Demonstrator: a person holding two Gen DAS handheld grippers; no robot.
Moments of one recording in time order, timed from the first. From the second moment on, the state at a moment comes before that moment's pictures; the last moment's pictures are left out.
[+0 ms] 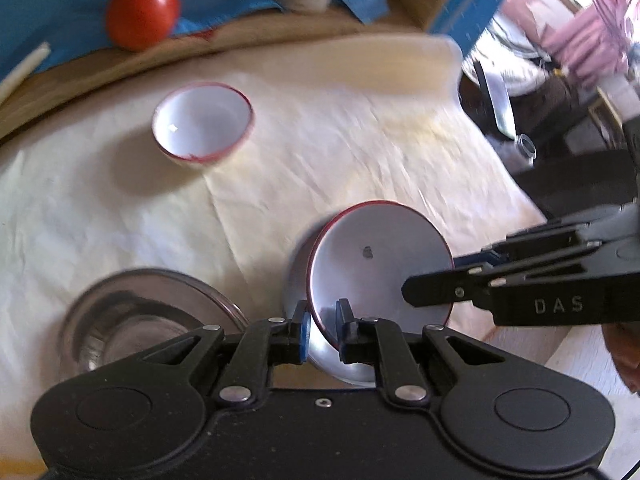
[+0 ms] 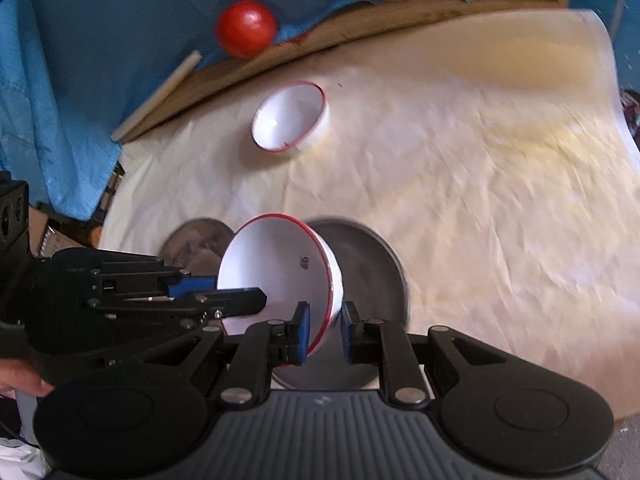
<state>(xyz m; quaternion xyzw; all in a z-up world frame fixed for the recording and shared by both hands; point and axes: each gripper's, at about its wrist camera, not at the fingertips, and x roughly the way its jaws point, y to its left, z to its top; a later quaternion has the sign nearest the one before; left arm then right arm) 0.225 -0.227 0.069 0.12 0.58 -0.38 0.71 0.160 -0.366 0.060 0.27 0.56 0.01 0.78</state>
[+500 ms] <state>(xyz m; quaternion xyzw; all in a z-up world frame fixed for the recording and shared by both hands) 0.211 -0.251 0.045 0.19 0.59 -0.37 0.69 0.163 -0.351 0.047 0.22 0.60 0.01 0.77</state>
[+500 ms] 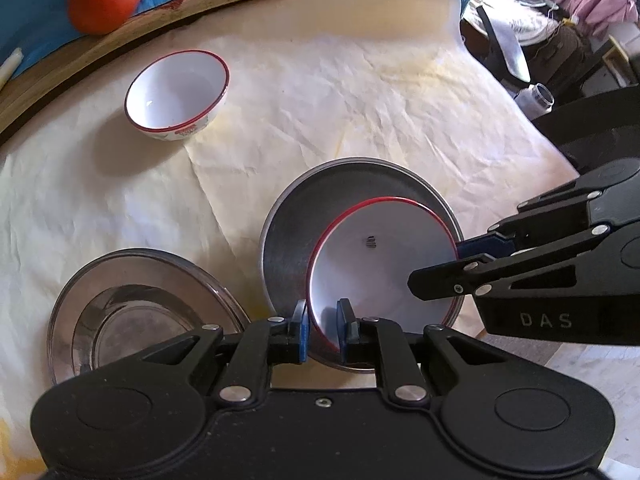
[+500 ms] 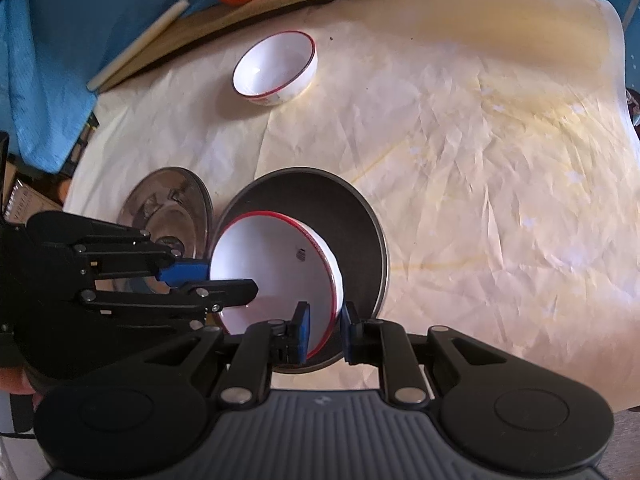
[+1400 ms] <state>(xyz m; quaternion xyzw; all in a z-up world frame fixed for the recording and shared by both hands) 0.223 -0.260 0.041 0.19 0.62 -0.35 0.68 0.173 -0.355 0.045 0.21 0.62 0.00 0.76</state>
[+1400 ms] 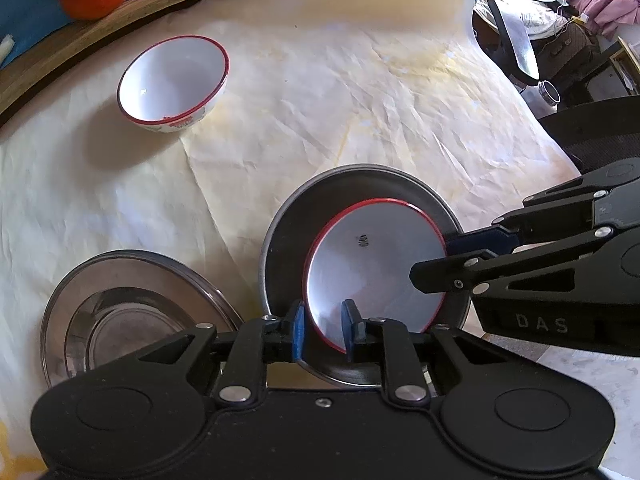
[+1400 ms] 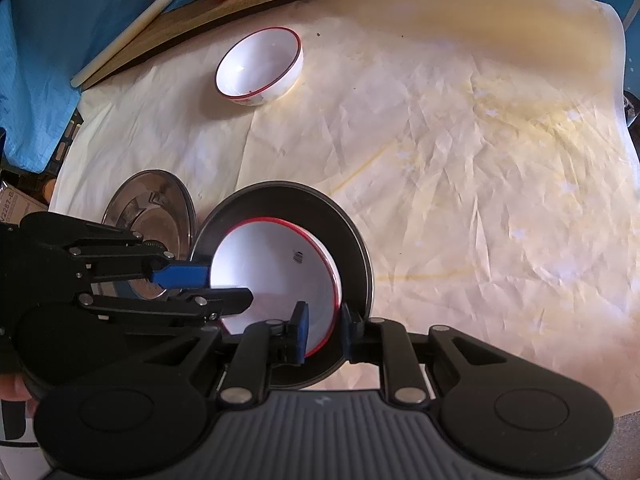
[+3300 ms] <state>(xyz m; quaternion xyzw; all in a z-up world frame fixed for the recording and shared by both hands) 0.411 -0.210 0.025 -0.01 0.59 -0.18 0.78 0.315 -0.412 0.036 0.22 0.58 -0.08 0.78</state>
